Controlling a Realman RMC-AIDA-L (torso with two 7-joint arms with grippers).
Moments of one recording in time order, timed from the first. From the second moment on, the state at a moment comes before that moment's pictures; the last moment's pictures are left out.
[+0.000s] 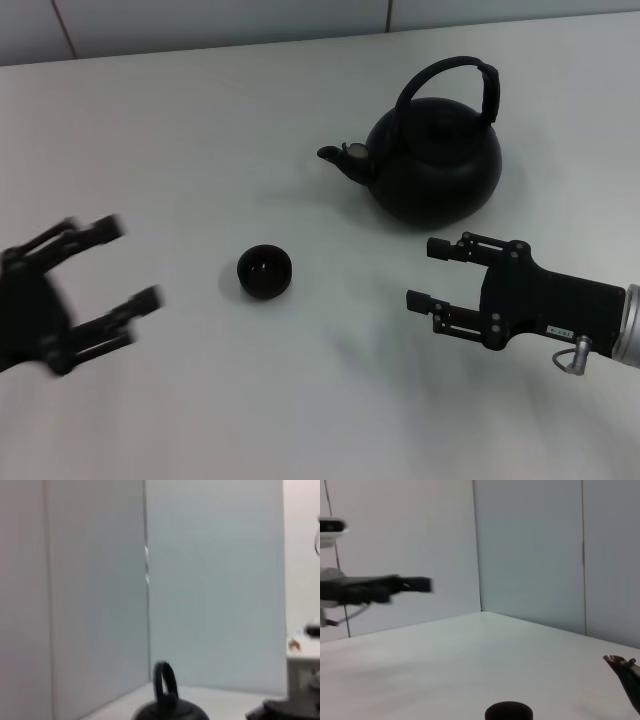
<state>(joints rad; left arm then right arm) -0.23 -1.98 1.09 0.51 1.35 1.70 -0.83 0.25 2.07 -0.98 -0.46 -1.56 -1.49 0.82</state>
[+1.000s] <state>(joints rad) -0.16 -1.94 0.94 0.52 1.64 1.63 -0.77 0.25 2.08 -0.97 -0.45 -1.55 -1.50 0.82</state>
